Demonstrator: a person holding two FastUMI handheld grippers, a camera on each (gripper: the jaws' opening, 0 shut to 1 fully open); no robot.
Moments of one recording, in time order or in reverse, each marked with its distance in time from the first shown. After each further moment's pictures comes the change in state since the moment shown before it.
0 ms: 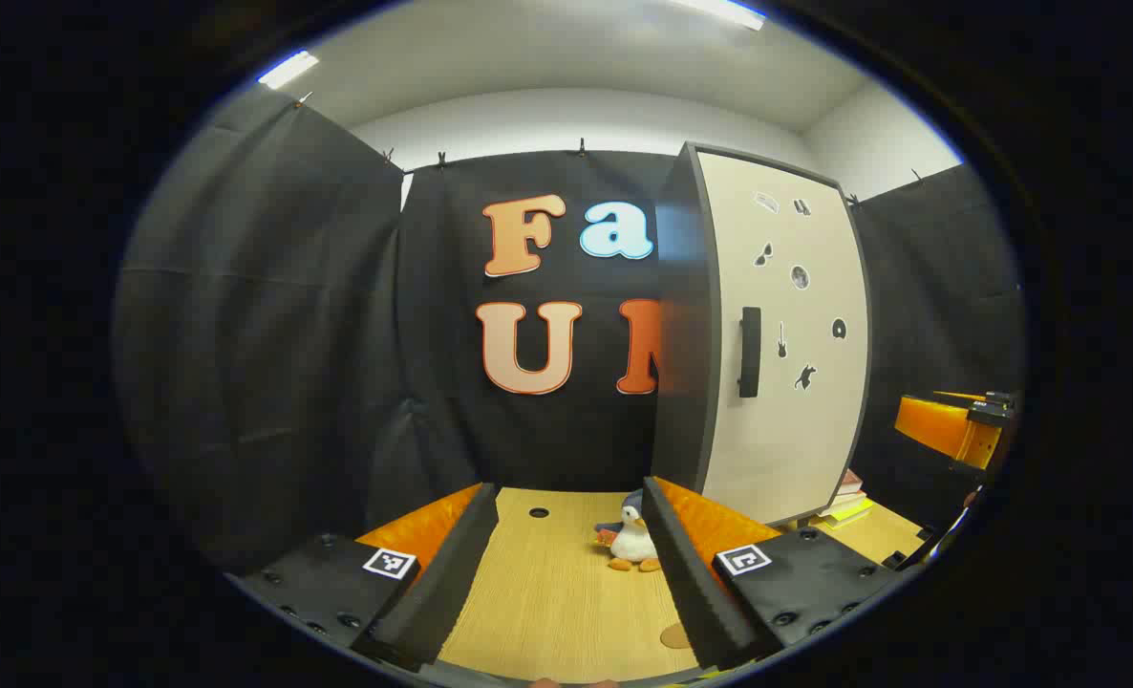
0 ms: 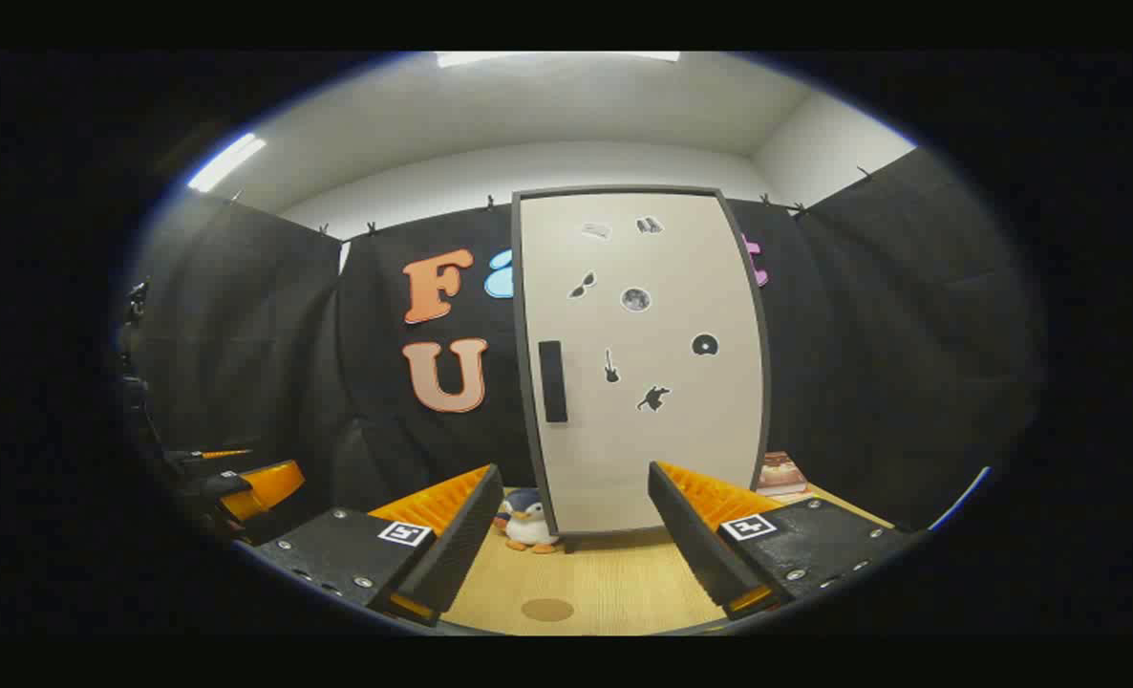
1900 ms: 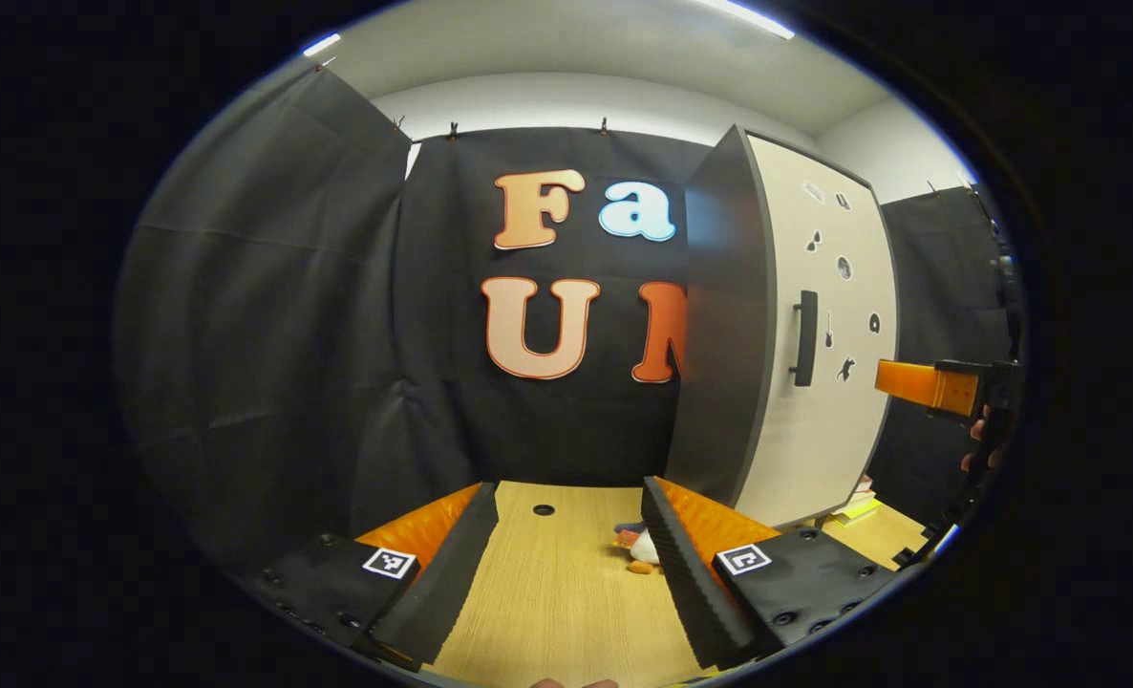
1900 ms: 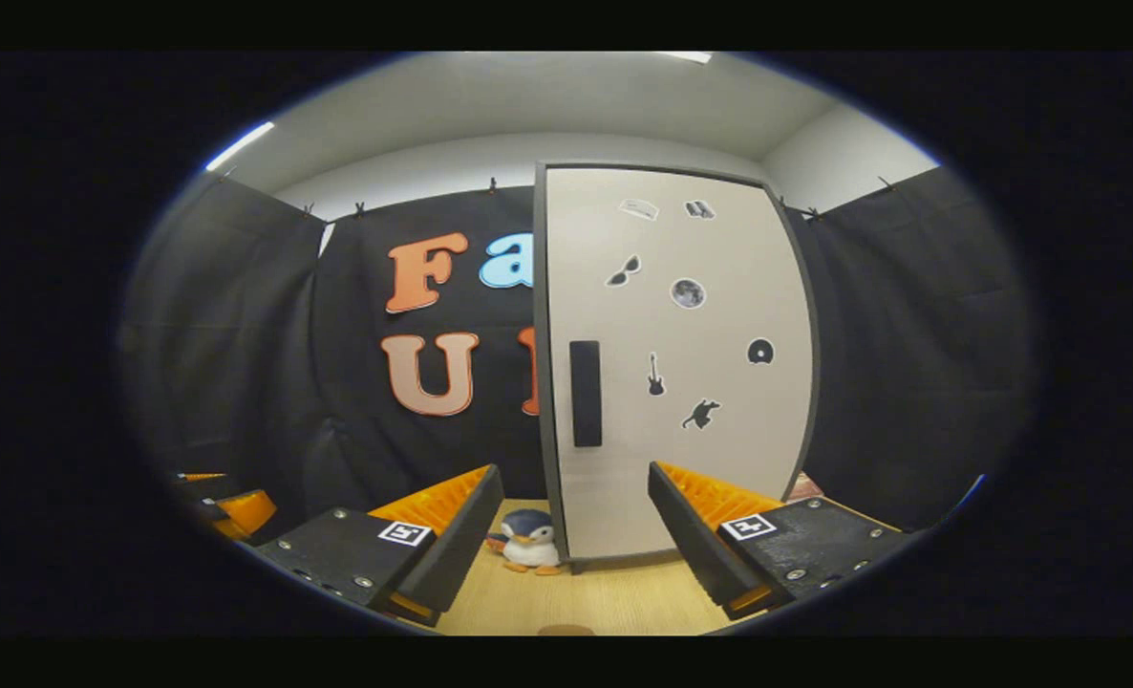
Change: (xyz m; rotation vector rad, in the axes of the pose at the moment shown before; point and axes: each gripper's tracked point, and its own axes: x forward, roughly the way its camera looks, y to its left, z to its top) left arm 0.085 0.075 -0.031 -0.048 0.039 -0.031; right arm 0.131 0.053 0.013 -0.045 -0.007 -0.064
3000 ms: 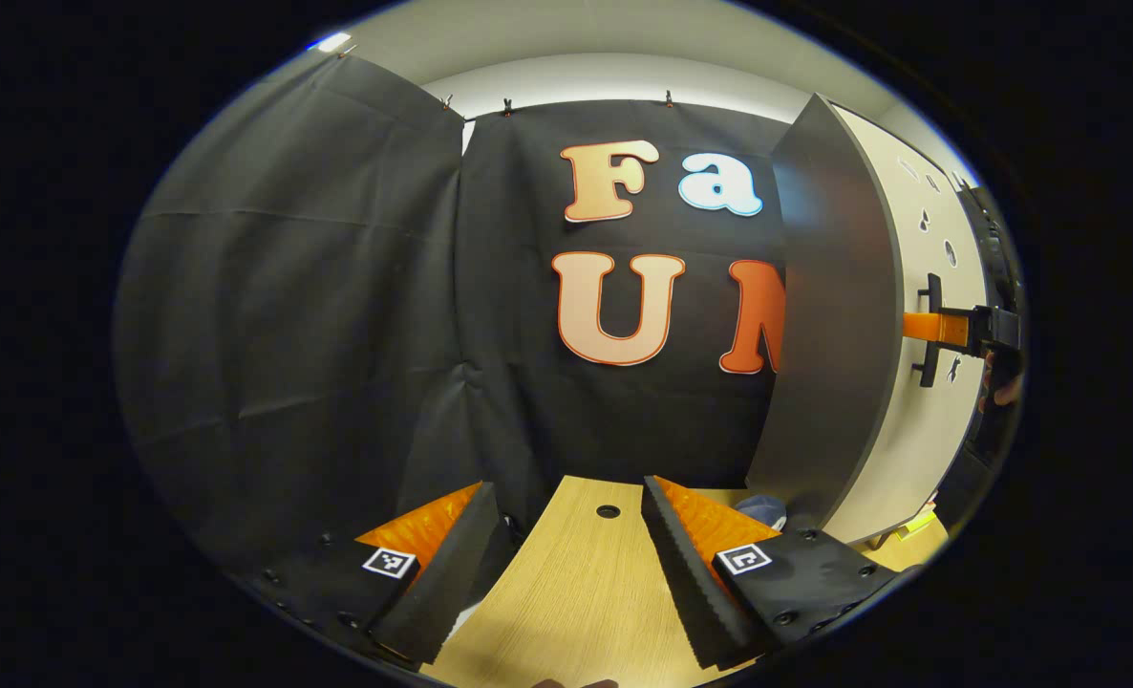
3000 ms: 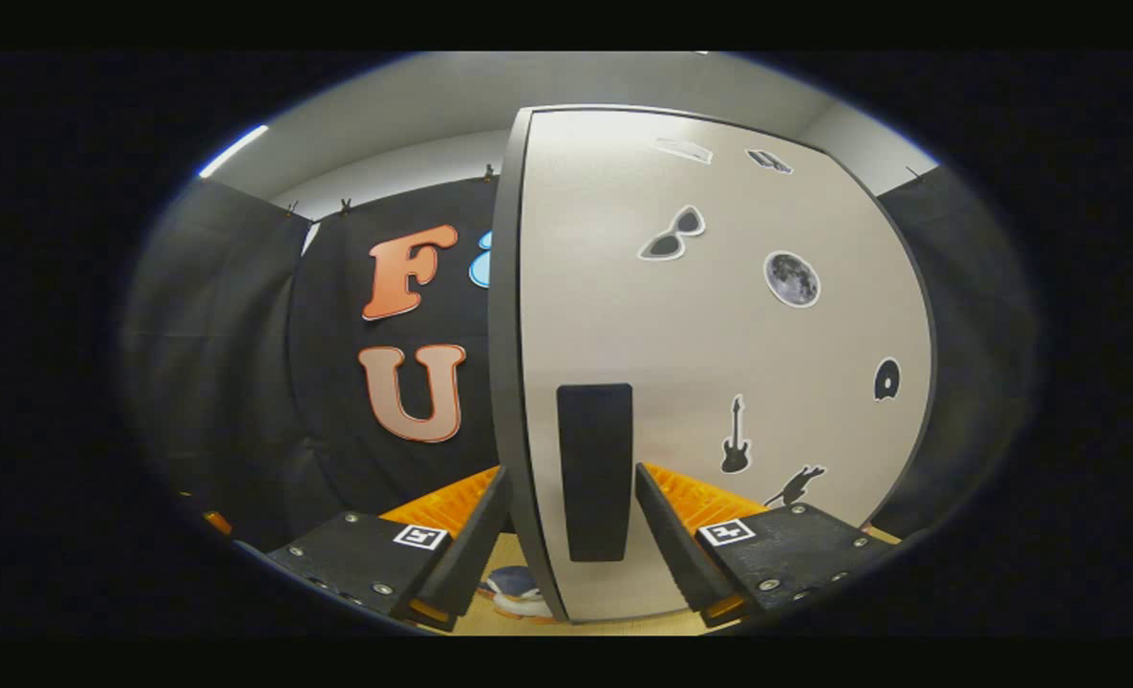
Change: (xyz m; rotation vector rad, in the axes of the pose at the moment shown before) left arm 0.075 0.056 -0.021 -0.016 0.063 0.212; right arm 0.169 -0.009 0.024 -0.003 -0.052 0.044
